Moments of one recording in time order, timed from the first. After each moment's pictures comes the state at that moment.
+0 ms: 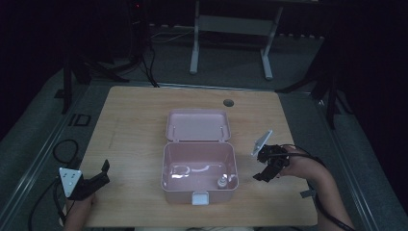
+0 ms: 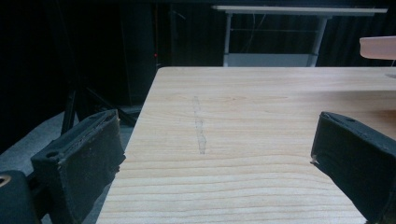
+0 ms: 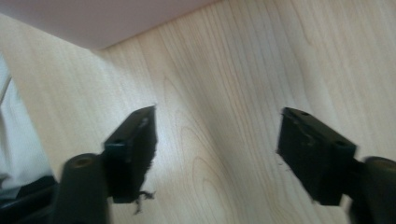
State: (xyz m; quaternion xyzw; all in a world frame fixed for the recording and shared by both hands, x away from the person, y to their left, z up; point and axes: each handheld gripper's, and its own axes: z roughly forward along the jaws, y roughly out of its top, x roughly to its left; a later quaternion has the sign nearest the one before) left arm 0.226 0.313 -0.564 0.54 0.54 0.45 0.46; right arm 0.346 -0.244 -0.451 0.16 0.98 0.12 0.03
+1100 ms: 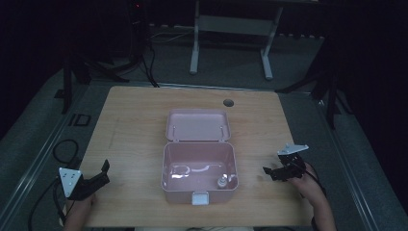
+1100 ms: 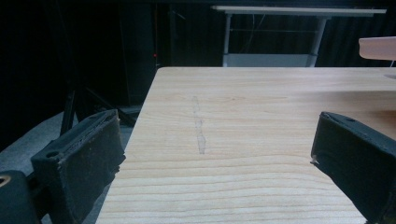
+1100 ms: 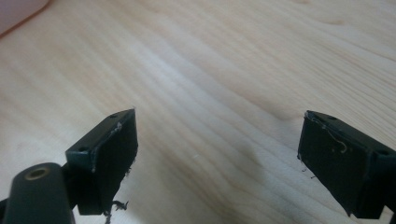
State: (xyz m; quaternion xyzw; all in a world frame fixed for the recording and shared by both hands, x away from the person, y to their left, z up) left arm 0.225 0.313 -0.564 0.54 0.54 0.45 0.46; right arm 0.347 -0.333 -0.529 0.38 0.86 0.30 0.17
